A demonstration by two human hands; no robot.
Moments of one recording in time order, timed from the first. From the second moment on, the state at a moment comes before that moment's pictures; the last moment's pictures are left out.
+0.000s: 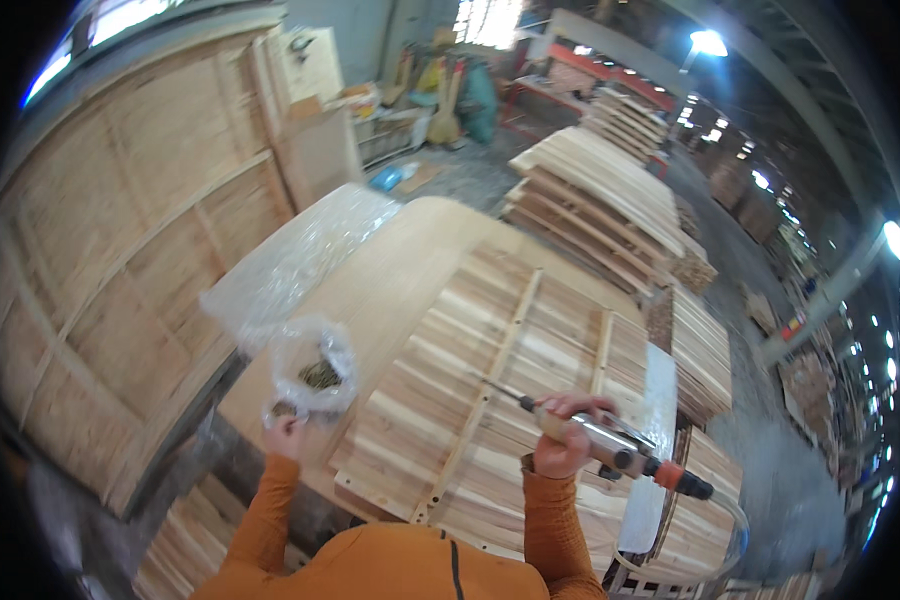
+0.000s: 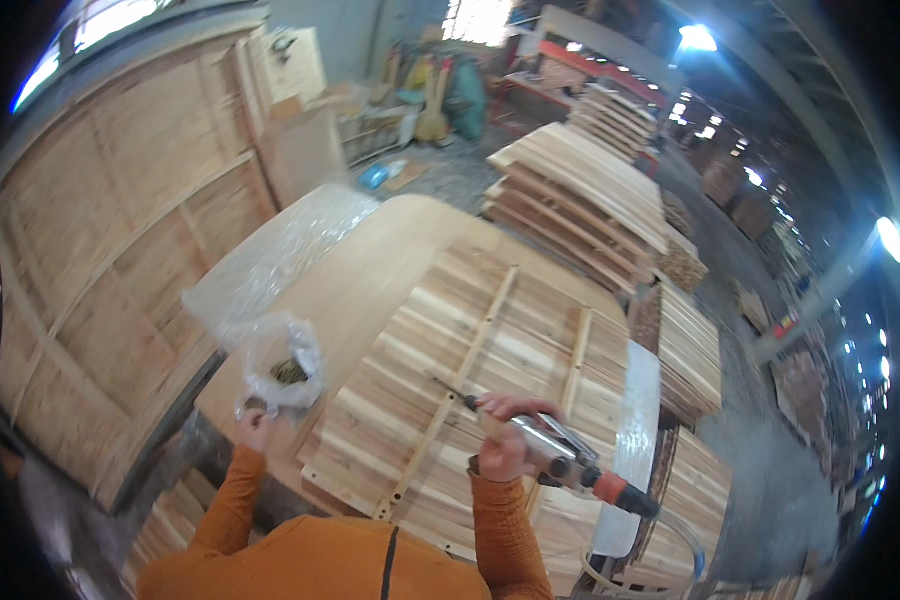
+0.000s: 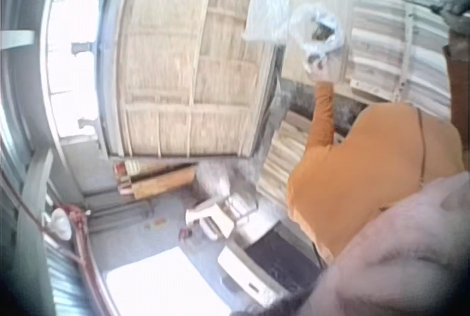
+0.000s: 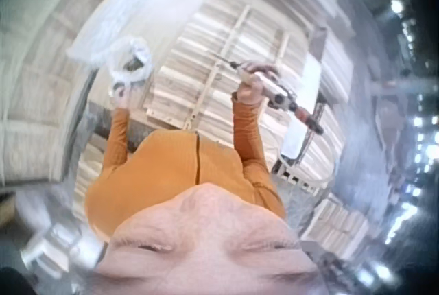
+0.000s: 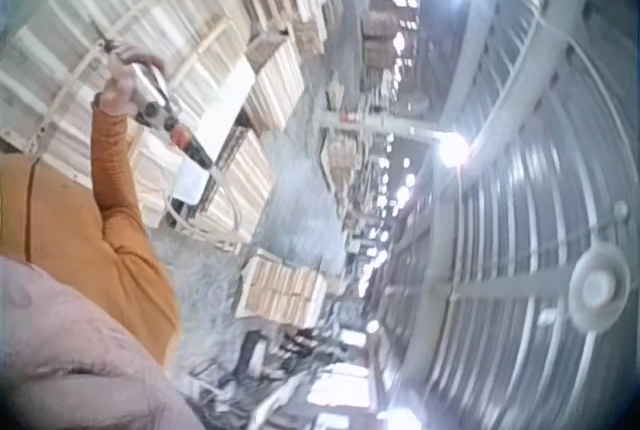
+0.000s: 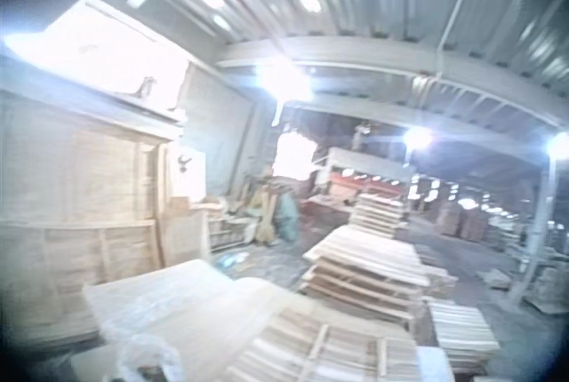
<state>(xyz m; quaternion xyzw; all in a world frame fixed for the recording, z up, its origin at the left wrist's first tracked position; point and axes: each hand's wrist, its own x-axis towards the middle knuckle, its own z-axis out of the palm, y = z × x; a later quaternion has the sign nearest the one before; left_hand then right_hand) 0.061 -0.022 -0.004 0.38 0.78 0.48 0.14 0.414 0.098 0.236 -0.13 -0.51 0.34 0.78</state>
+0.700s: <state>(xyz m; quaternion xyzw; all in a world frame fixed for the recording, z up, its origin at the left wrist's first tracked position) 0.036 -0.001 0.017 0.42 0.79 0.41 0.18 0.435 0.063 0.246 -0.12 -0.47 0.42 0.76</state>
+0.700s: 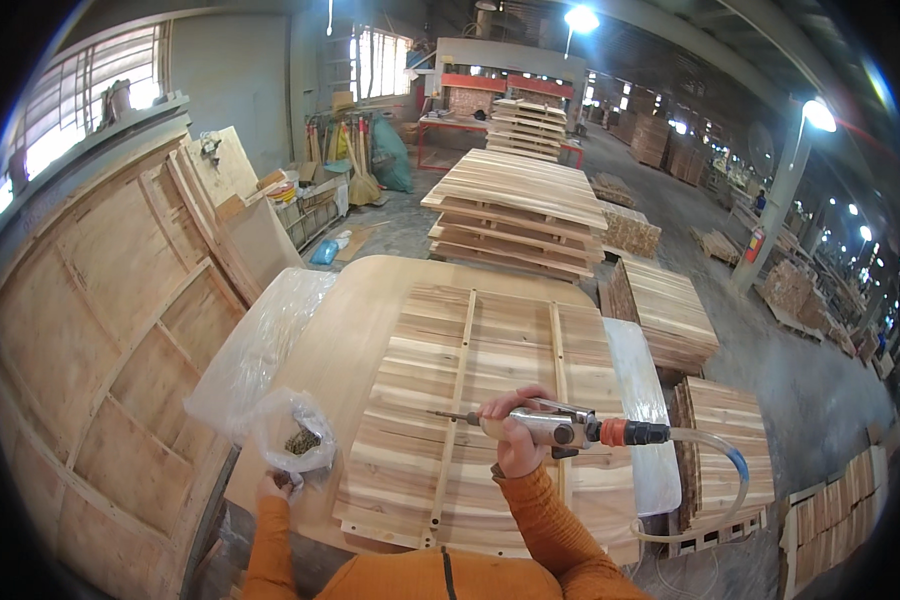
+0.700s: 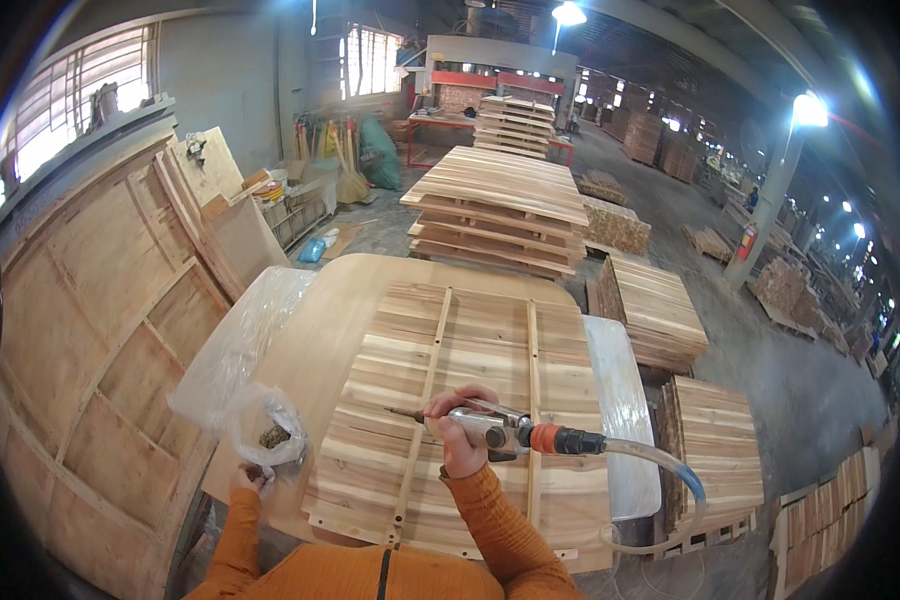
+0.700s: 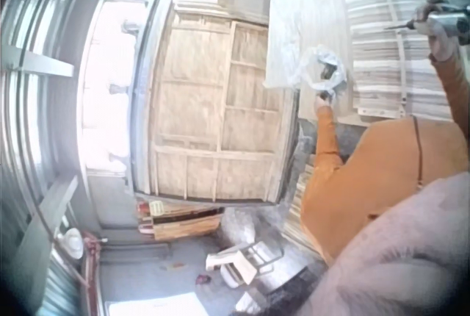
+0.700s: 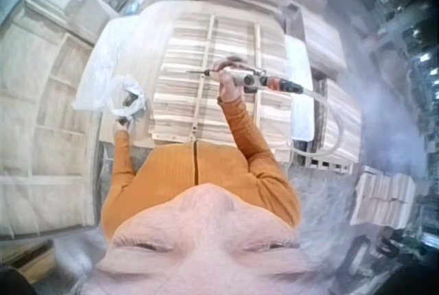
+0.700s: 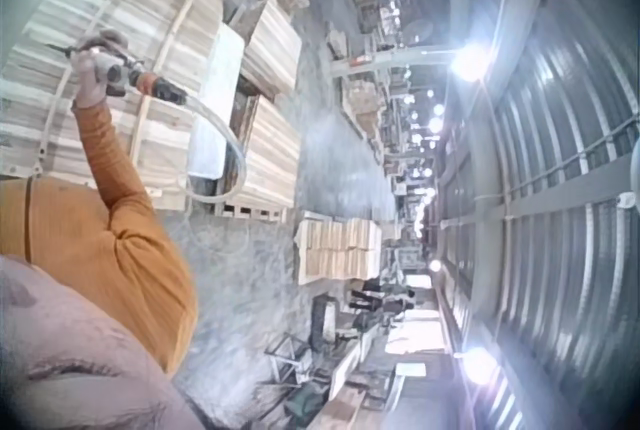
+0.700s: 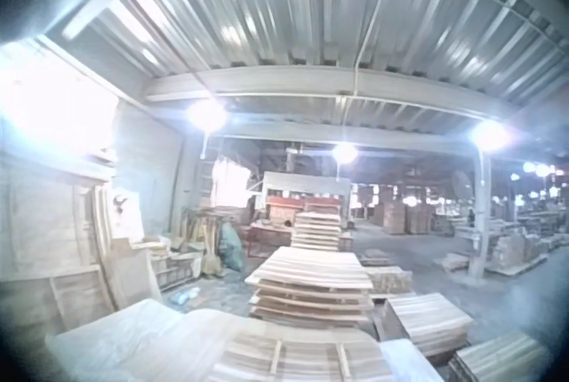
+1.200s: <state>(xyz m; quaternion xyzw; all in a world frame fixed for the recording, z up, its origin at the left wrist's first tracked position) 0.031 0.003 0.009 0.28 0.76 0.52 0.28 0.445 0.068 0.239 -0.12 -0.45 0.43 0.77</state>
